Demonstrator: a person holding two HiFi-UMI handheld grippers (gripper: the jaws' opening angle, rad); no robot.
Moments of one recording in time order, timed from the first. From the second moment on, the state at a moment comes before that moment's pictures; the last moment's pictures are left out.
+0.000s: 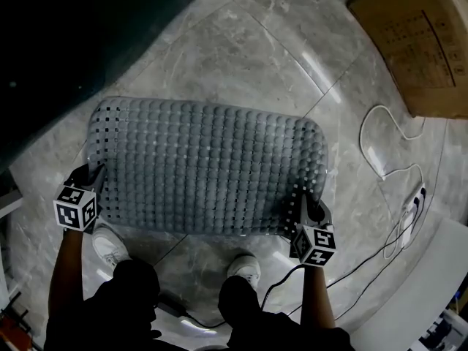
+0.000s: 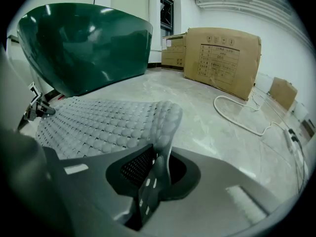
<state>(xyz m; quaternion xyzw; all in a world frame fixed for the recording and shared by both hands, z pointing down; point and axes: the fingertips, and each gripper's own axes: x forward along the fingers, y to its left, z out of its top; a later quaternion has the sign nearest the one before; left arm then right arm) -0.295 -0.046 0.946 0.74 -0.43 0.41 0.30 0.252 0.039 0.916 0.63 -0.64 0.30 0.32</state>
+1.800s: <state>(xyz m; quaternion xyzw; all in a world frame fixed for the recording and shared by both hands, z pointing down) -0.322 -0.045 0.955 0.71 -0.45 0.49 0.23 0.294 0.043 0.941 0.67 -0.58 0.27 0.38</state>
